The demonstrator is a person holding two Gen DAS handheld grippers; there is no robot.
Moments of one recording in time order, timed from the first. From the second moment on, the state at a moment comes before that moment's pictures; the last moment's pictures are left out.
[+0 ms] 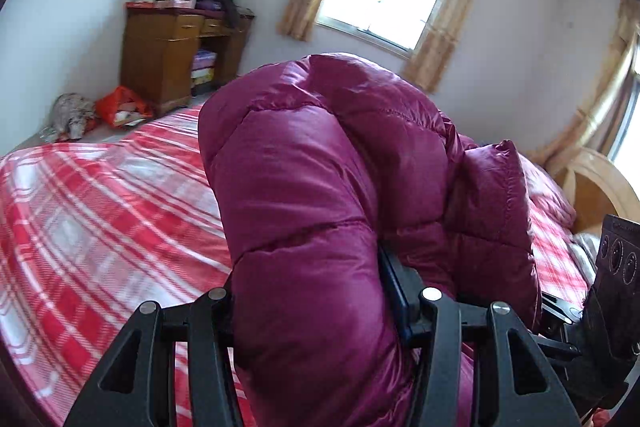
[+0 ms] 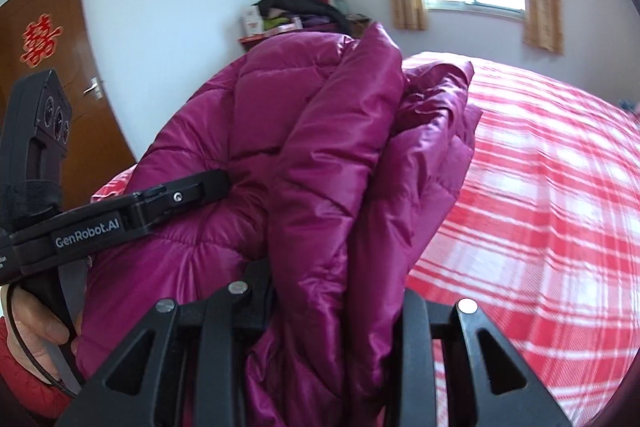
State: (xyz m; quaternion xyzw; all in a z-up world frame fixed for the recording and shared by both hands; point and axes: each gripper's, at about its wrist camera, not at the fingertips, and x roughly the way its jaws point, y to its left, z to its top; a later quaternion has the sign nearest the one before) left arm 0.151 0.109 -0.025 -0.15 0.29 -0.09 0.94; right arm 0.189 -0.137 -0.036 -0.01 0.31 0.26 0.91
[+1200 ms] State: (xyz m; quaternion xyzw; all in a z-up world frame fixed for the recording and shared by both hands) left arm 0.219 0.325 -0.122 -0.22 0.33 0.19 0.90; right arm 0.322 0.066 -0.151 -0.02 0.38 0.45 0.81
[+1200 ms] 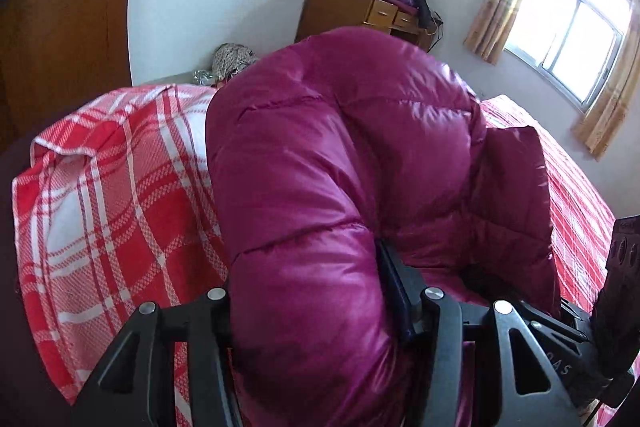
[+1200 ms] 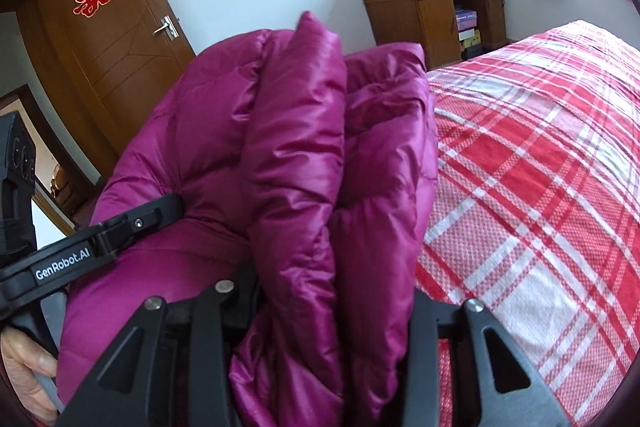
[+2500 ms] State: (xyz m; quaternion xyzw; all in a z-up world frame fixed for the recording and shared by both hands) left arm 0.155 0.272 -0.105 -0.10 0.34 0.24 0.90; right arm 0.219 0.050 -0.103 -0.13 0.34 0.37 0.86
